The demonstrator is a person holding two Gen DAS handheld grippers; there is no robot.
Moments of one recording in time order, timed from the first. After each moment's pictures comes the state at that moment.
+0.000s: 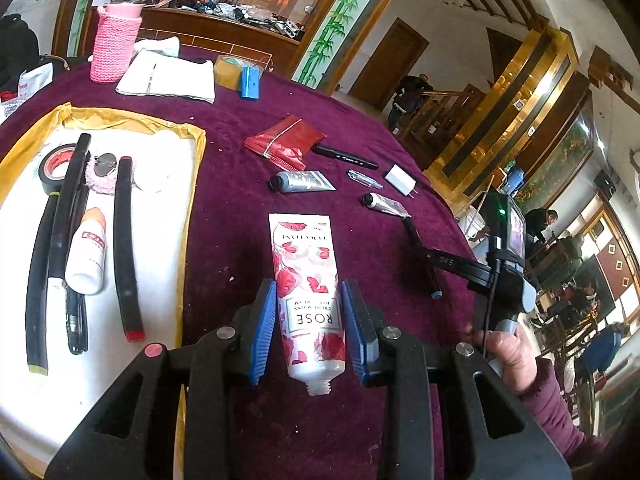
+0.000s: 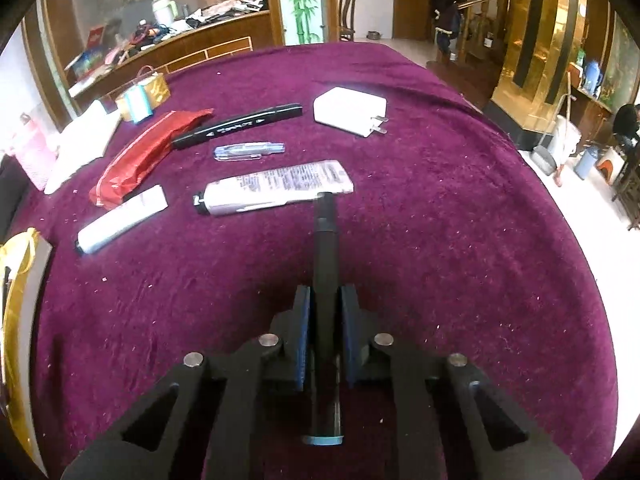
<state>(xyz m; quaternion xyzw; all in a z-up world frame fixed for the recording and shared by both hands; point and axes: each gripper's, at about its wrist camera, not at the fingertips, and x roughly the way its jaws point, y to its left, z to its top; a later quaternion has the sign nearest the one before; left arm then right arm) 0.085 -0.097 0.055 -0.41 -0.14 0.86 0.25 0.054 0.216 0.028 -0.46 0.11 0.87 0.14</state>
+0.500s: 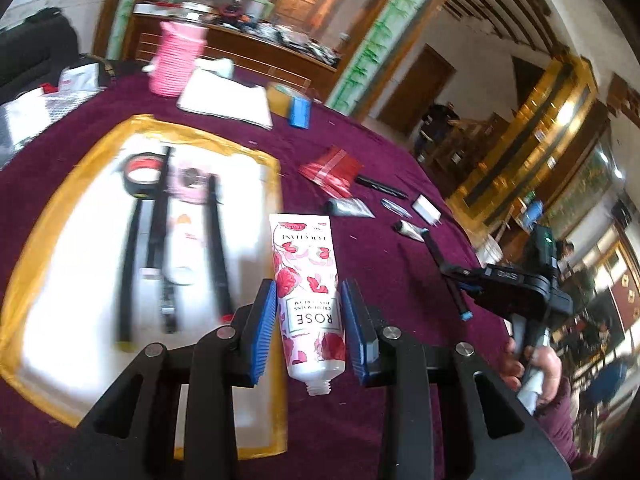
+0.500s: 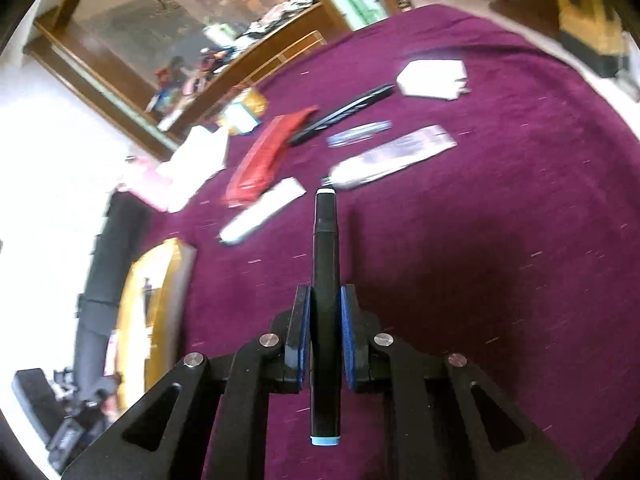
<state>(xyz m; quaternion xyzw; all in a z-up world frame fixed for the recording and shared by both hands) 0.104 -0.167 0.071 -0.39 -0.17 0.89 0.19 0.082 0.210 0.050 -0.44 0.30 0.84 -0.07</state>
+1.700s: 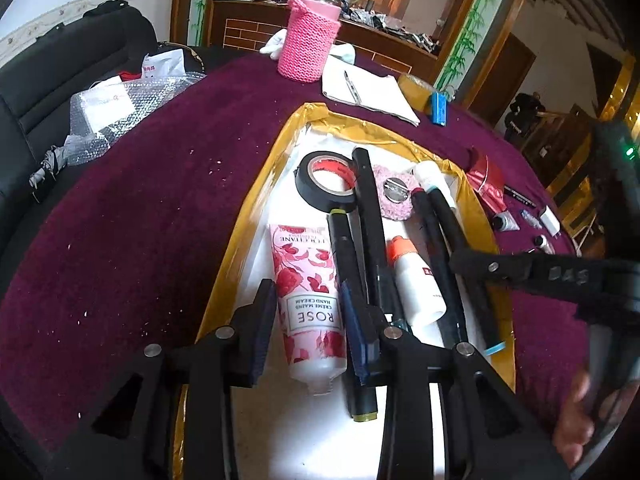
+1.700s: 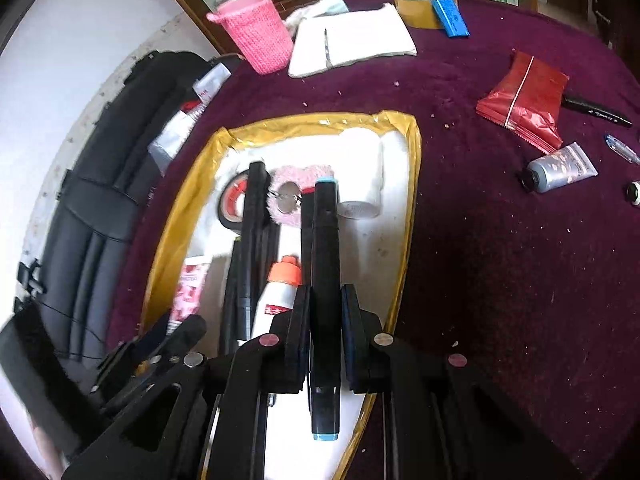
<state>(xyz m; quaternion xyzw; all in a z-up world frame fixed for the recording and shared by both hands) 0.050 -0.262 0.025 -0.44 -0.12 0.89 0.05 -0.008 -0.076 0.043 -0.56 0.12 0.81 -0.13</state>
